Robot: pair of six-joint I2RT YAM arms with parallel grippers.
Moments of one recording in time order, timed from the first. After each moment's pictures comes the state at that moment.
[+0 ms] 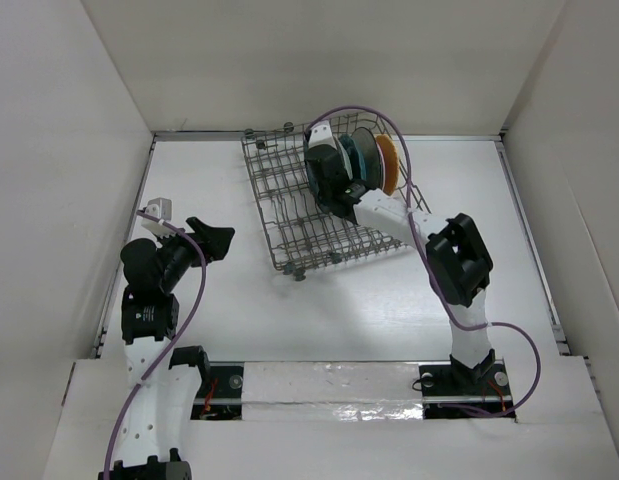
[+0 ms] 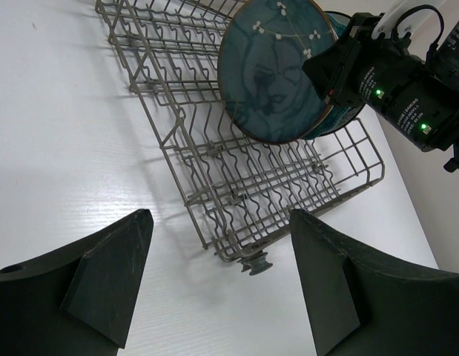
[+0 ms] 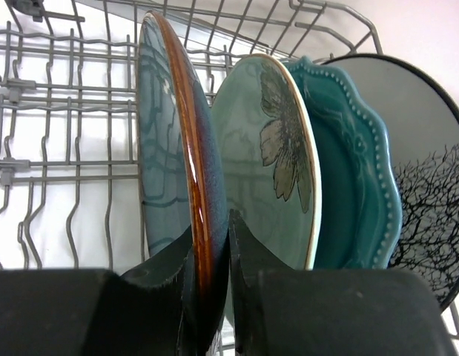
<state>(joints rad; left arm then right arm) 0.11 0.56 0.58 -0.21 0.48 -0.50 0.72 2.04 1.68 -0.04 0.66 -0.04</state>
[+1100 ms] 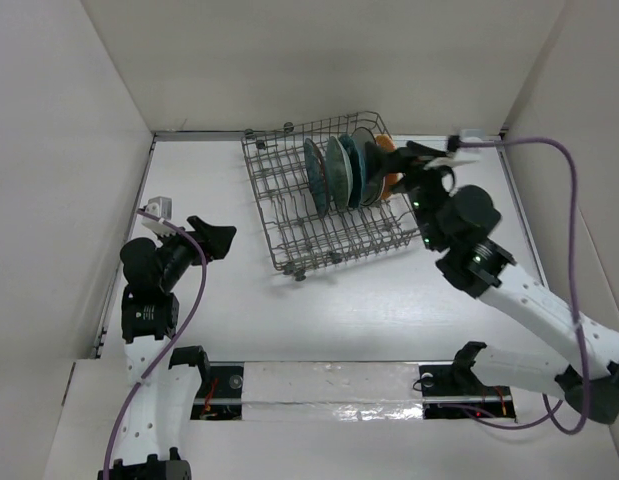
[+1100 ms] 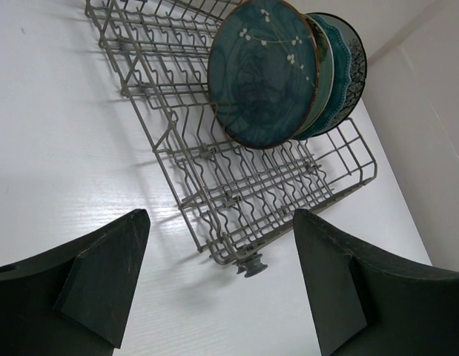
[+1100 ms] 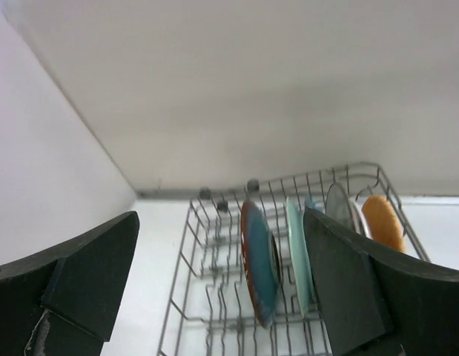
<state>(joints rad) 0.11 0.57 0.58 -0.20 0.49 -0.50 0.81 1.16 1.19 0.23 0.56 0.17</state>
